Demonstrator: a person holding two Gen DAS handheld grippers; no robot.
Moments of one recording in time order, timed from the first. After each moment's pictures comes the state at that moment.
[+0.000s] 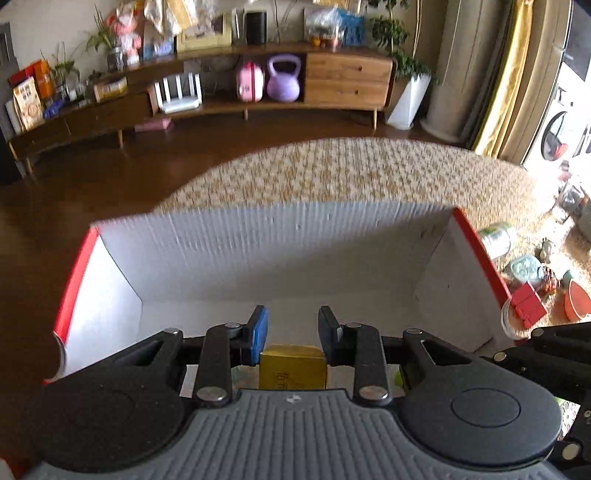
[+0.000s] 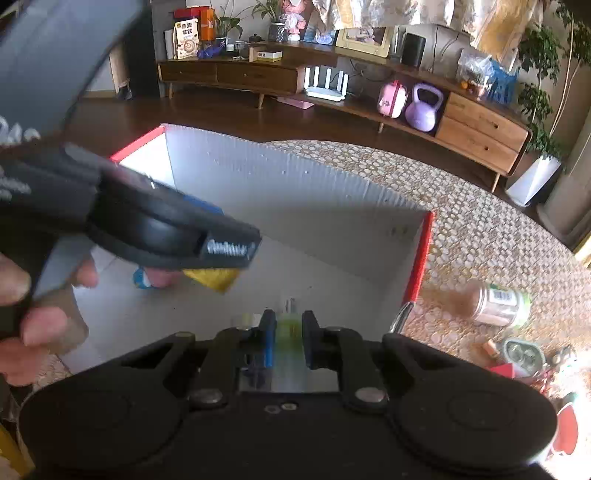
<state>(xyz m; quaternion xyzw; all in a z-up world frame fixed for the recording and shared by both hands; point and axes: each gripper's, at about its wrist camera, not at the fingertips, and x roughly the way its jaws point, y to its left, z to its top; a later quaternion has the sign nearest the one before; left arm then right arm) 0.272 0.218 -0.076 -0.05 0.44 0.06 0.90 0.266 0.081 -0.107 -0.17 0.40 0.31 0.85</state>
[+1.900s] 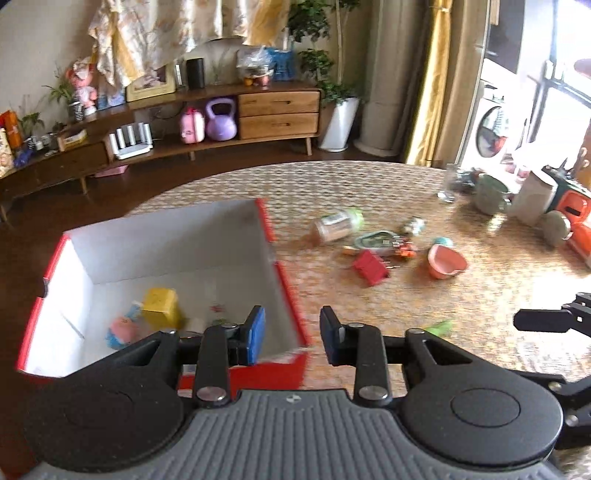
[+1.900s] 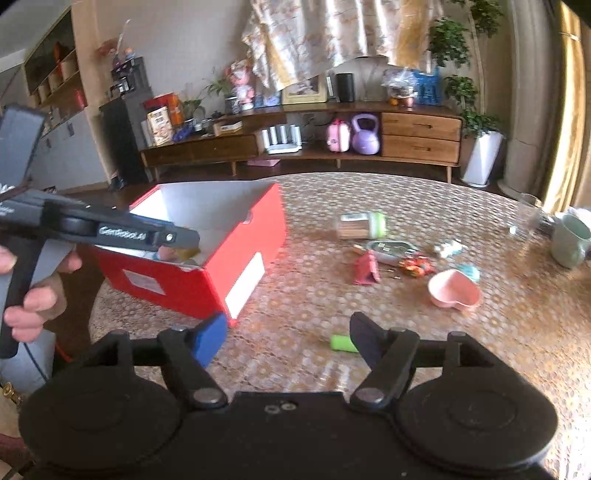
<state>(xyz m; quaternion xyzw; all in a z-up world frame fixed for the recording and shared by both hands) 0.148 0.070 -0.005 -0.02 0.37 -0.01 0.93 0.144 -0.166 -0.044 -0.03 0.34 0.29 0.89</state>
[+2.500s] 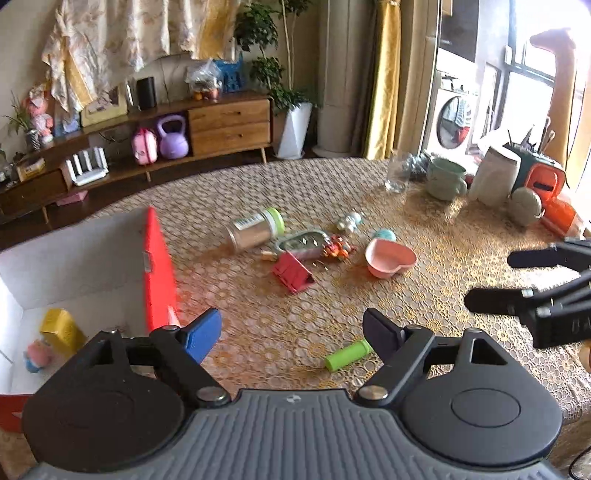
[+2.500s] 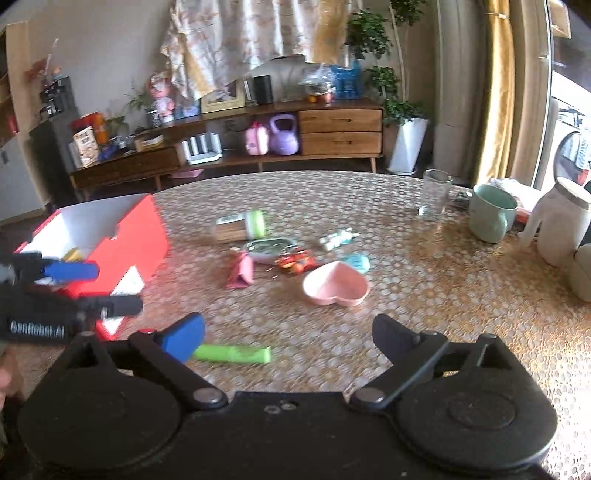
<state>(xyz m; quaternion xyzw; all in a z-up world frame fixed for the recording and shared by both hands) 0.180 -0.021 -0.056 0.01 0.35 -0.07 0.93 0.200 -0.248 -0.076 -0.01 0.34 0.18 0.92</state>
